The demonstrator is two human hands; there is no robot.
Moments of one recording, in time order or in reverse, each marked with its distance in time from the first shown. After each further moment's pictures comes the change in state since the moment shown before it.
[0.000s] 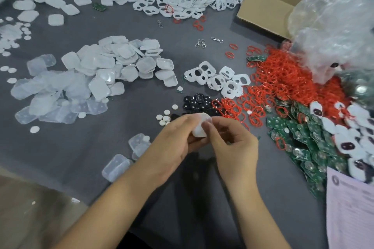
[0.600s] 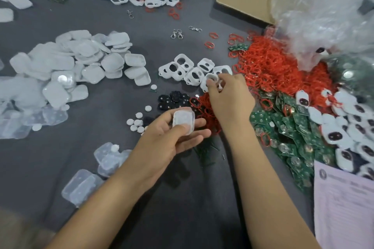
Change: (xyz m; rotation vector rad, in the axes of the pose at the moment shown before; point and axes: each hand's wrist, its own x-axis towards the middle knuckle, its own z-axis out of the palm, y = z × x) left_hand 0.023 -0.010 0.014 -0.009 -0.012 -0.006; right_hand 0.131 0.036 -0.012 -0.873 0.051 0.048
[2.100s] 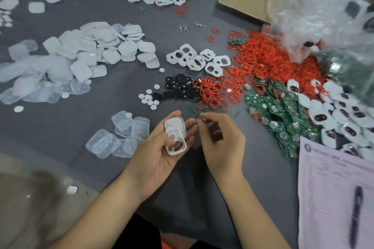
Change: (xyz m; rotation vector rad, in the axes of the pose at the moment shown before) left_hand -0.069 -0.048 -0.012 -0.474 0.046 -0.048; right_hand -0.165 0.030 -0.024 0.626 0.120 -0.311
